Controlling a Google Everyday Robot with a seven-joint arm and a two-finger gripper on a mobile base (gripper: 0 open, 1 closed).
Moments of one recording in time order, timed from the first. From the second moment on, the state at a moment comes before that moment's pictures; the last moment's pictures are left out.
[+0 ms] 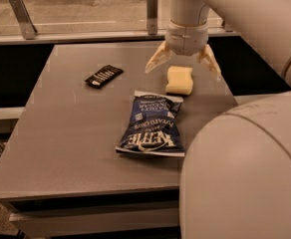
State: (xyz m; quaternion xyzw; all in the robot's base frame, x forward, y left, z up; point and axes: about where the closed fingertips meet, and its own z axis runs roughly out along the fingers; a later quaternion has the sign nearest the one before) arm 0.608 -0.112 0.894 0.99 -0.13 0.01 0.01
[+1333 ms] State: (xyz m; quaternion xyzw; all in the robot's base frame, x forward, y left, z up) arm 0.641 -0.080 0.896 0.99 -0.14 0.01 -0.02
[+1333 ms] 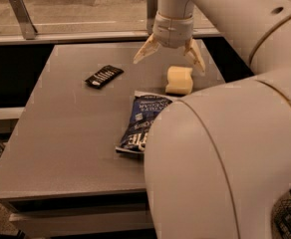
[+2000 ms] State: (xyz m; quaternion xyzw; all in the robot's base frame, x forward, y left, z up) arm 0.647 -0.097 0.871 0.99 -0.16 -0.01 -0.01
